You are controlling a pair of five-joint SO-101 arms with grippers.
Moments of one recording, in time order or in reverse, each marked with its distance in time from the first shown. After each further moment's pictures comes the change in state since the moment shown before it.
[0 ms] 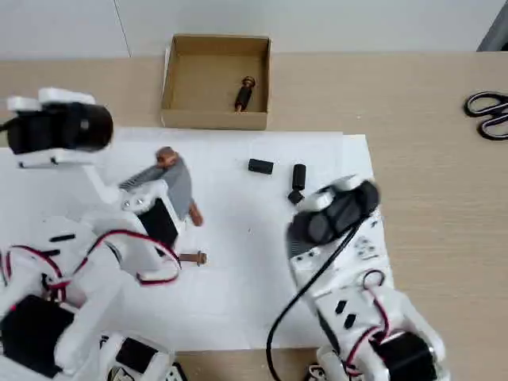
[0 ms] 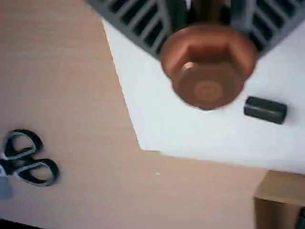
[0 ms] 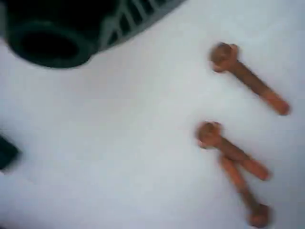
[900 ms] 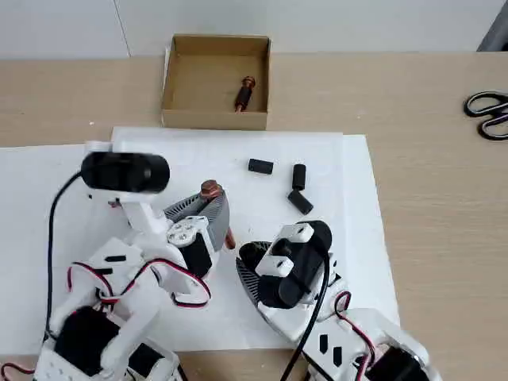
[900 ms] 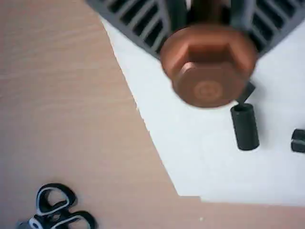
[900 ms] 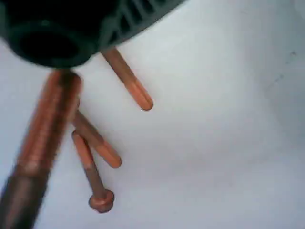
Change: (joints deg) left arm 8.1 -19.1 36.7 -20.7 0.0; right arm -17.8 -10.3 8.0 -3.7 0.0
